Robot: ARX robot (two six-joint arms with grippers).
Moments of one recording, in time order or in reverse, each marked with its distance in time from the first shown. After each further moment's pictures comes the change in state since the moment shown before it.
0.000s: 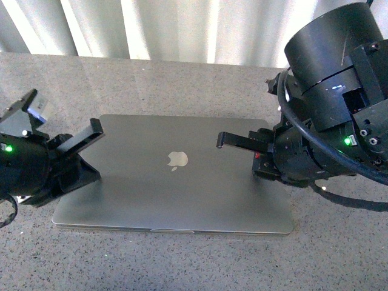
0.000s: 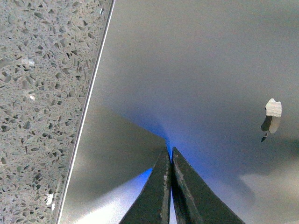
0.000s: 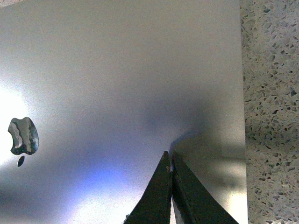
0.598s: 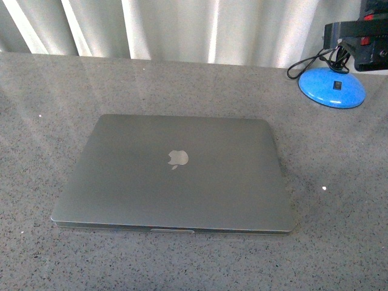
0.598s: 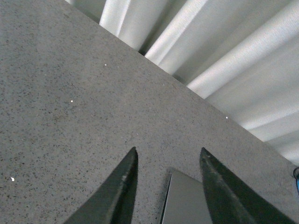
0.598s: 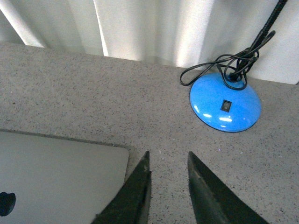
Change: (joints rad) left arm 0.281 -0.426 -0.070 0.167 -0.134 0.104; right arm -0.132 -0.465 -0.158 0.161 0.133 -0.486
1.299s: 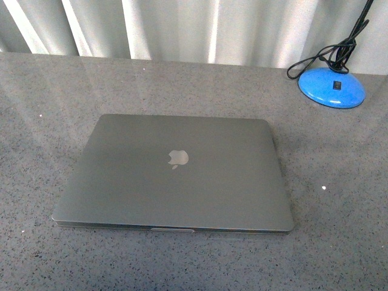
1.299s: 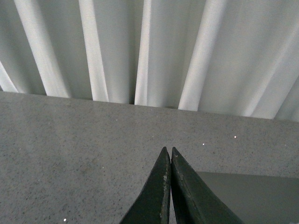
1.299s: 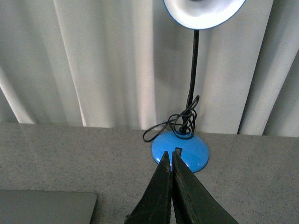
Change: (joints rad) left arm -0.080 -0.211 -0.433 0.550 -0.019 0.448; right arm -0.148 -0.241 -0.525 0.750 -0.034 -0.038
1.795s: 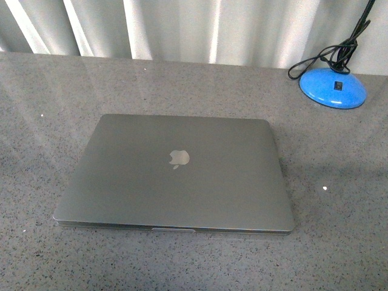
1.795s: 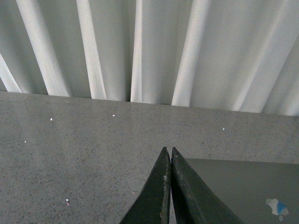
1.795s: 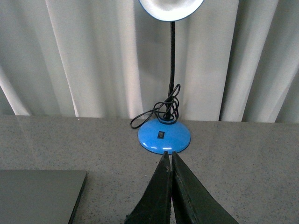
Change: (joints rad) left arm -0.072 -0.387 -0.104 -0.272 -0.070 0.008; right arm -0.130 -0.376 -0.133 -0.249 -0.120 0.001
